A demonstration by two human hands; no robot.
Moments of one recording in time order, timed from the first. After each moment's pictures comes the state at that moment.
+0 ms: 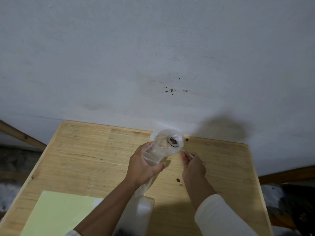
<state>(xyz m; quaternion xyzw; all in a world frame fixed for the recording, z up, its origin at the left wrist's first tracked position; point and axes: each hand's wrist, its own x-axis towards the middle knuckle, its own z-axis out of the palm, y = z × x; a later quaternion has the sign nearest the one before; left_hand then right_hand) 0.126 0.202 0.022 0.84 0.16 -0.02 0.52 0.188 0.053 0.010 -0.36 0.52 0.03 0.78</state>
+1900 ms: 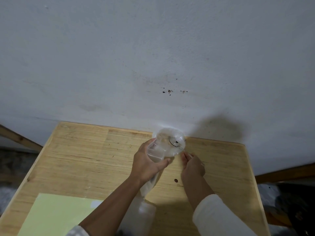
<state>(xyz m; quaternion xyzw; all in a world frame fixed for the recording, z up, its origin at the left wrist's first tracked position) 0.137 0.188 0.028 0.81 0.17 -0.03 0.56 0.186 0.051 0.012 -0.38 0.50 0.03 0.78</state>
